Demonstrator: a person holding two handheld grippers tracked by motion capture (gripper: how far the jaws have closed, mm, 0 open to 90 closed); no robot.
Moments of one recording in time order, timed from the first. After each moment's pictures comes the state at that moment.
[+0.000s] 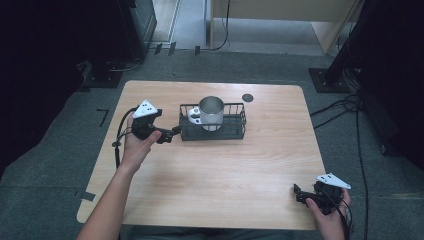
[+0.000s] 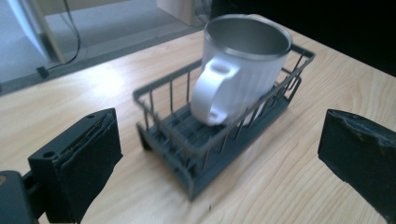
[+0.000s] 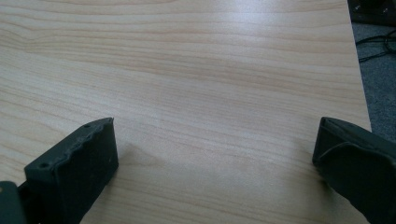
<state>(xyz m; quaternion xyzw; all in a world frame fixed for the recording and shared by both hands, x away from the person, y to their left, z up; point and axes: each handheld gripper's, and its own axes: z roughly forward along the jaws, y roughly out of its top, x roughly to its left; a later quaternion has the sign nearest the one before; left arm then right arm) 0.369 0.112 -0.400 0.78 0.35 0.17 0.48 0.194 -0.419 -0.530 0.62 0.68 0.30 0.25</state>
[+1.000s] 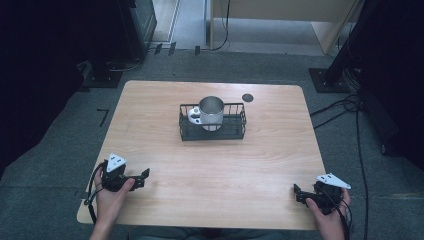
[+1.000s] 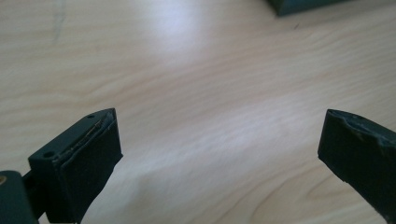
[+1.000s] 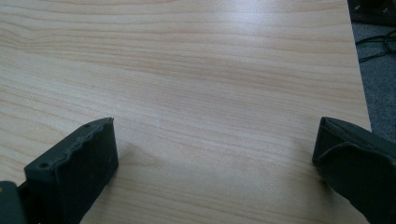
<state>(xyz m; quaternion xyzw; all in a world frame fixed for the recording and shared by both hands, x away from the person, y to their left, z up) 0.265 0.198 -0.497 0.76 0.50 0.22 0.35 0.194 -0.419 -0.530 0.62 0.68 0.30 0.25</state>
